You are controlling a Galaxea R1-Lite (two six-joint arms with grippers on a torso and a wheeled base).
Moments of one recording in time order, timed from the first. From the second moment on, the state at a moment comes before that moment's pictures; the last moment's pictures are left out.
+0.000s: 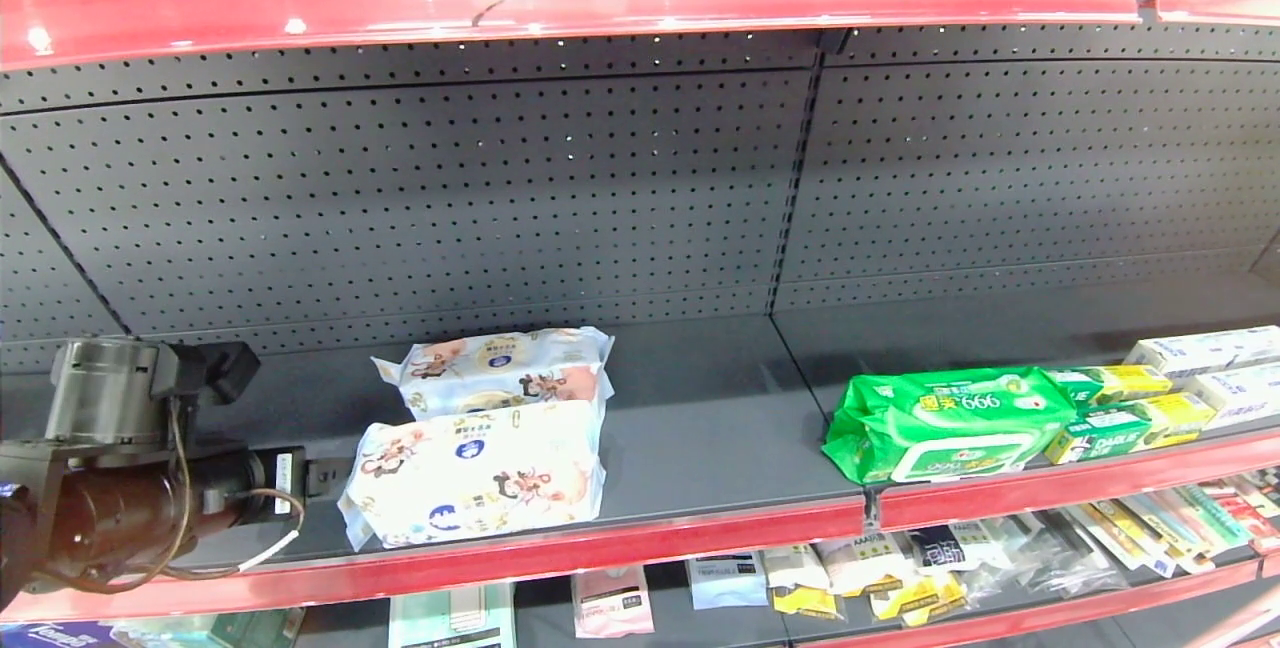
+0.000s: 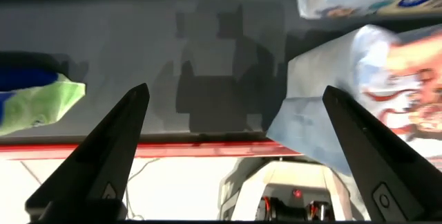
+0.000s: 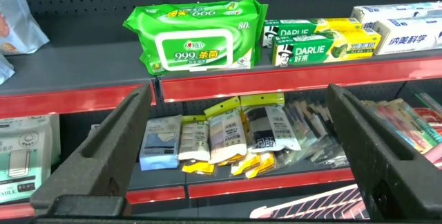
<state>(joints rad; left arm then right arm) -0.06 1.56 -0.46 -0.34 0.09 -0.11 0.00 0.00 0.00 0.00 -0.02 -0.01</state>
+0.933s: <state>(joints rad) -0.06 0.48 -0.24 0.00 -0.06 0.06 0.00 0.00 0.00 0.00 -0.01 -0.01</state>
